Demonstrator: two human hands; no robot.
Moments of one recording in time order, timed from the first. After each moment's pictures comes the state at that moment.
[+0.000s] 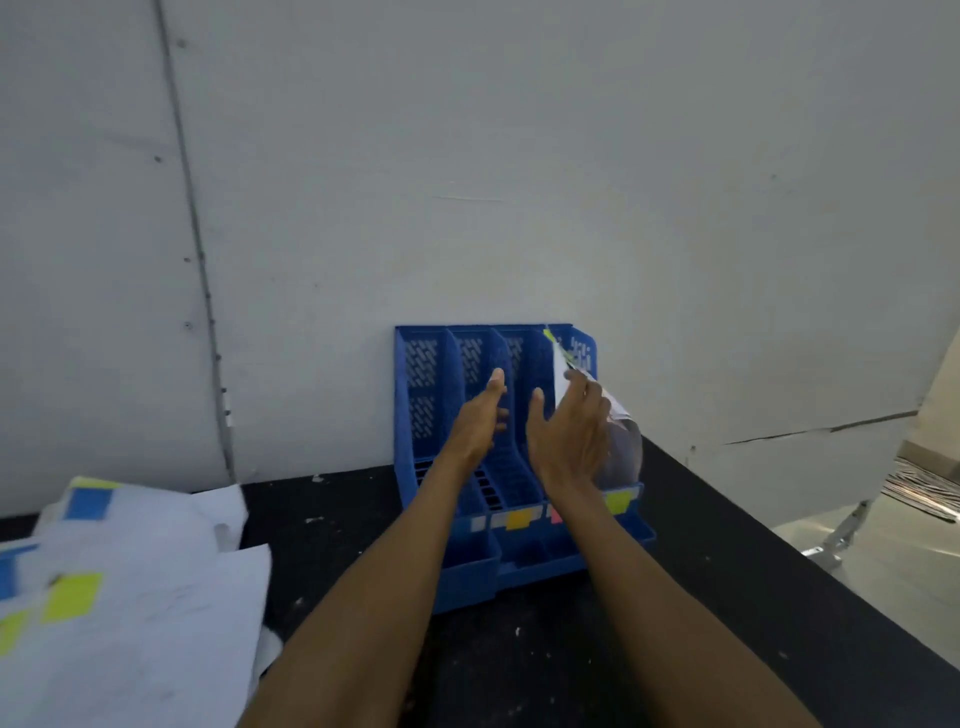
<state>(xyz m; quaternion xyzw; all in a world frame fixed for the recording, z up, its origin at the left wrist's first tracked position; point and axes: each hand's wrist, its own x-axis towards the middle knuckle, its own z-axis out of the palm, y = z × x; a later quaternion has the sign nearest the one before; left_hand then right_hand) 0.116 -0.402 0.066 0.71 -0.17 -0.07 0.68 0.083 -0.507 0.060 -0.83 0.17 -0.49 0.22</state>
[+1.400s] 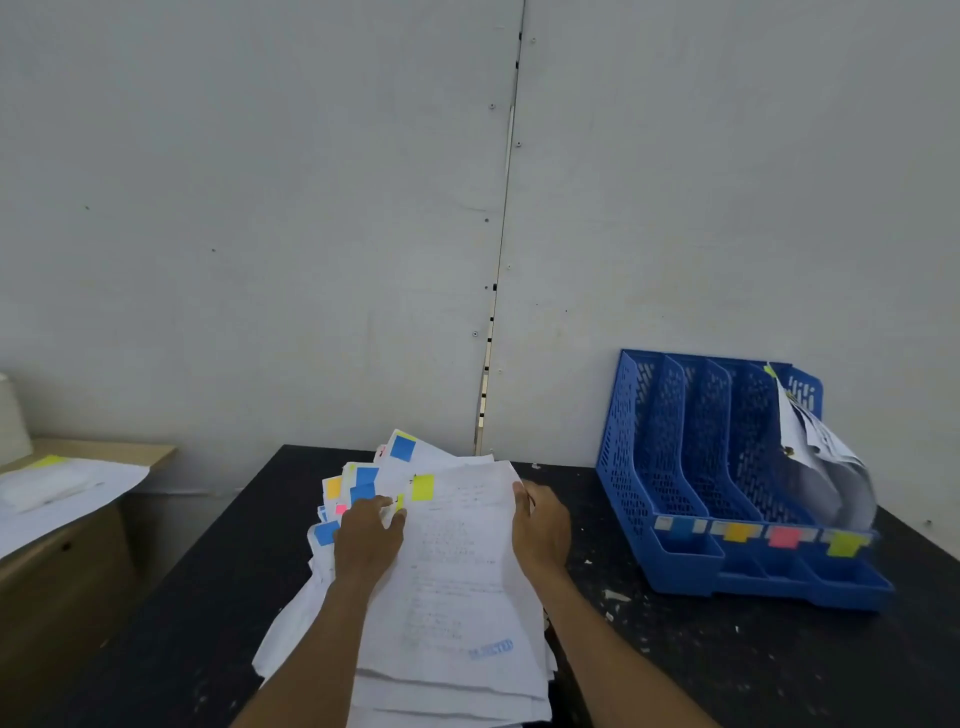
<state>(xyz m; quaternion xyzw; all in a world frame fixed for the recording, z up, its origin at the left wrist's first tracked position) 0.007 0.009 -0.070 0.88 0.17 0.19 0.40 0.018 -0.198 -0.034 -0.85 0.00 -0.24 0.47</state>
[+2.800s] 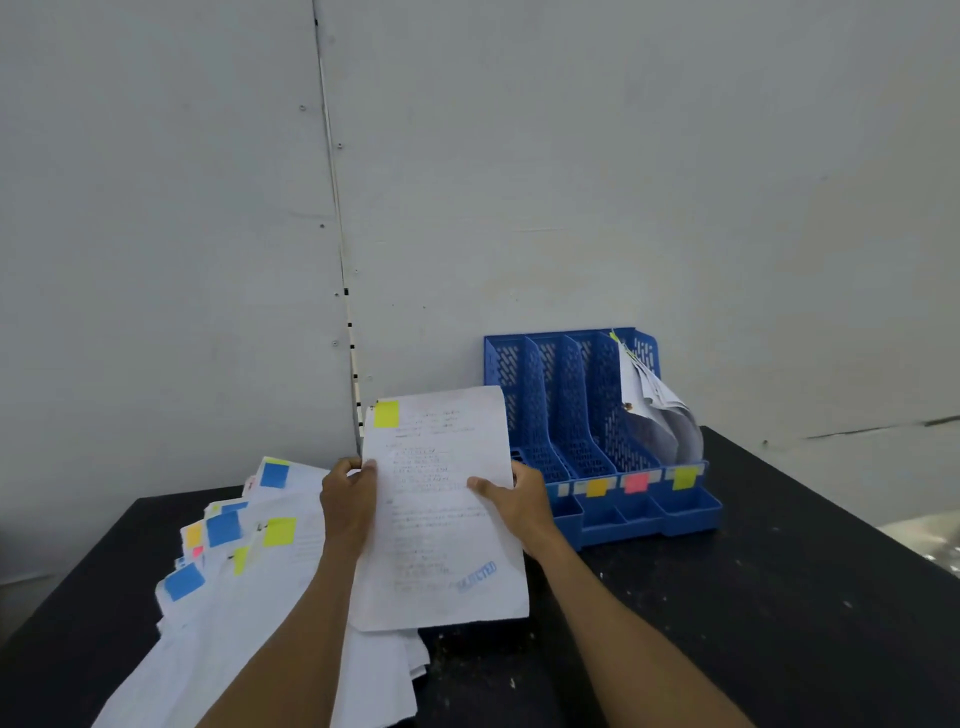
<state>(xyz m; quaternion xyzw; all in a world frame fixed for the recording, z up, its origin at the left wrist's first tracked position) 0.036 -0.135 0.000 0.75 0.11 0.23 0.61 0.001 -0.349 -0.002 -0.72 -0.04 -0.12 0.69</state>
